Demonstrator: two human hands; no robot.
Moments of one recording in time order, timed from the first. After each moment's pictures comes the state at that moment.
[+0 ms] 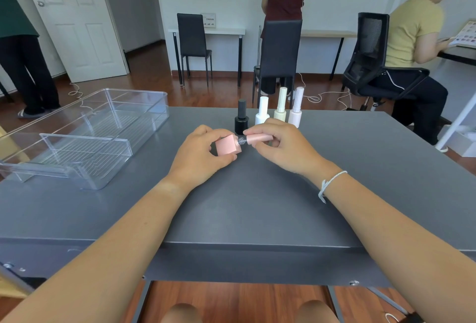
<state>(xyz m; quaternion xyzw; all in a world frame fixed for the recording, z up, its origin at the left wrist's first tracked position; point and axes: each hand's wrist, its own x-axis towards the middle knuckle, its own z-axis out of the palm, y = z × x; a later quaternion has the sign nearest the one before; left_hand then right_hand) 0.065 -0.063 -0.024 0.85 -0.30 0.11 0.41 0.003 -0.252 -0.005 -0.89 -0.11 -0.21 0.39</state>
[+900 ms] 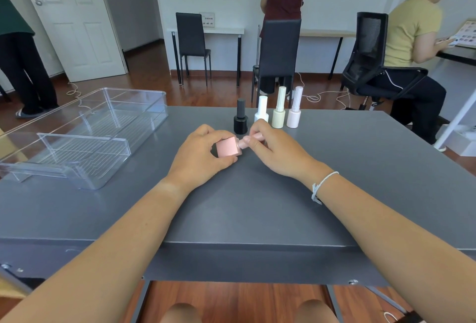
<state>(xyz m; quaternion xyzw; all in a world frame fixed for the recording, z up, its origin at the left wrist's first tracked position) 0.063 -0.064 -0.026 0.86 -0.32 0.12 0.39 0.005 -0.246 -0.009 -0.94 -0.10 -0.16 0.30</state>
